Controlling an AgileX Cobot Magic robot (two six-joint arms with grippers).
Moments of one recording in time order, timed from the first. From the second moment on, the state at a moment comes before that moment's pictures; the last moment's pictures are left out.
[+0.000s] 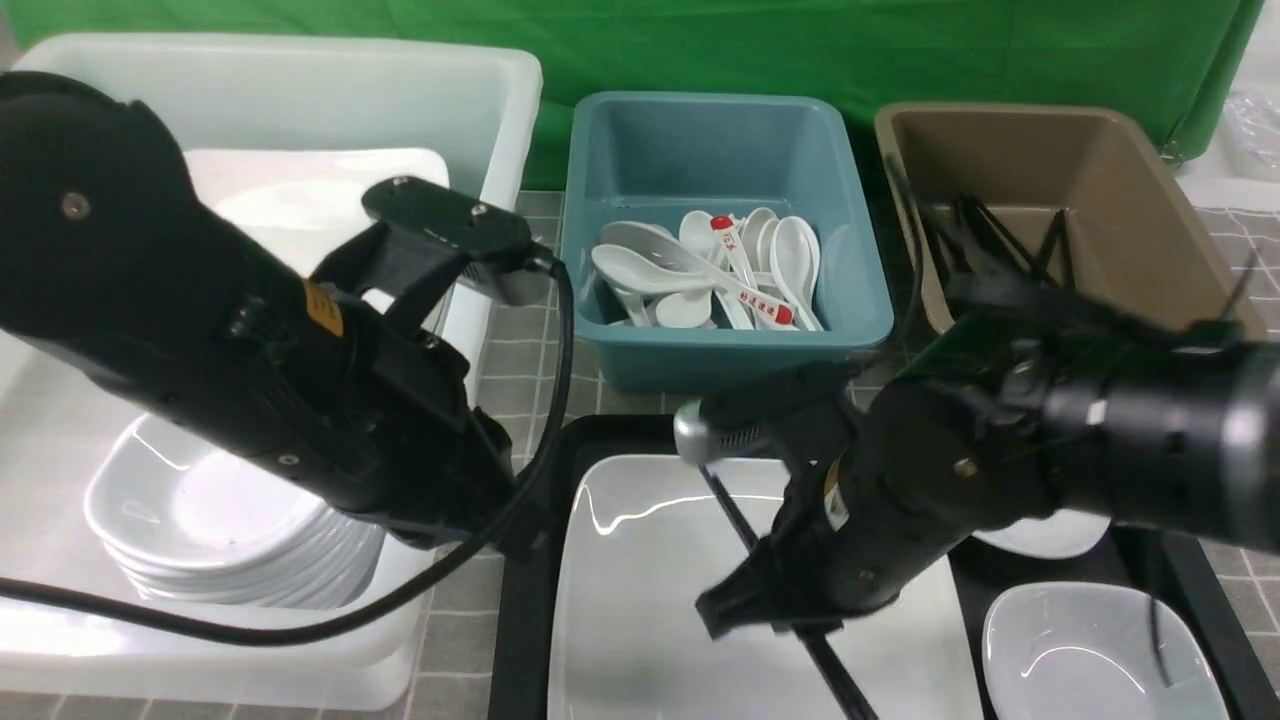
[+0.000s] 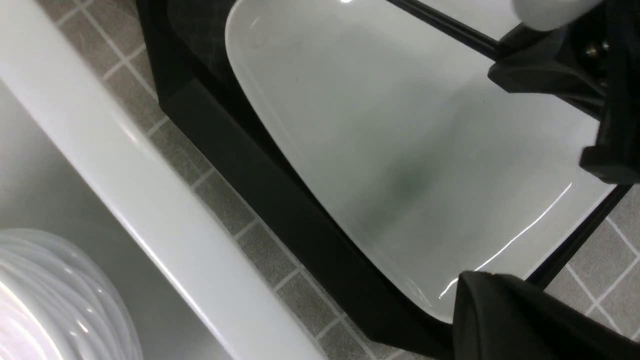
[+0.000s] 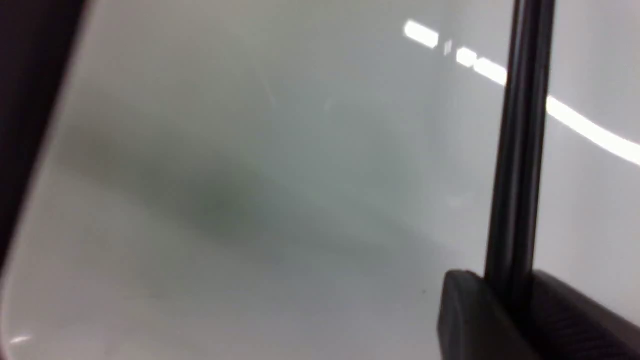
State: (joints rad) right arm 0.76 1.69 -1.10 -0.03 0.61 0.32; left arm -0.53 1.32 -1.07 -0.29 0.94 0.26
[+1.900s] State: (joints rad) right arm 0.53 1.34 -0.87 0.01 0.80 0.00; left arm -0.58 1.38 -1.22 -0.43 0.97 0.52
